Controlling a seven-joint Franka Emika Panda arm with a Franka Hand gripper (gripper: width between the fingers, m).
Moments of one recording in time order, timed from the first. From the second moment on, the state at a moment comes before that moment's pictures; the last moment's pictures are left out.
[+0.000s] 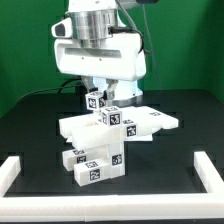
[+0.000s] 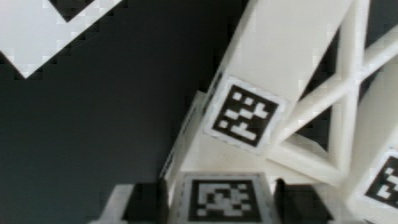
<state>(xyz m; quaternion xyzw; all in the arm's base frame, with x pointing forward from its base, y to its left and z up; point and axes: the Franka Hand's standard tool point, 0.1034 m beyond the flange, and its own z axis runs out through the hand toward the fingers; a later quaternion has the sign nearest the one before) 0.459 -0.039 0.127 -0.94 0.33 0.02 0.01</state>
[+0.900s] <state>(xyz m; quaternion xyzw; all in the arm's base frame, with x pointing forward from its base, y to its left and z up) 0.463 -0.043 0.120 -0.95 0.32 0.00 0.00</state>
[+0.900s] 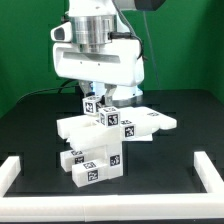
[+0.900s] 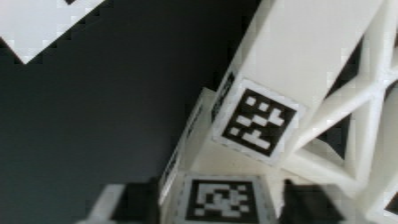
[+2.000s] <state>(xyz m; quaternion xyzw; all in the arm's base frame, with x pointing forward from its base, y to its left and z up) 0.467 -0.052 0.121 -0.92 0.40 -0.02 0.05</state>
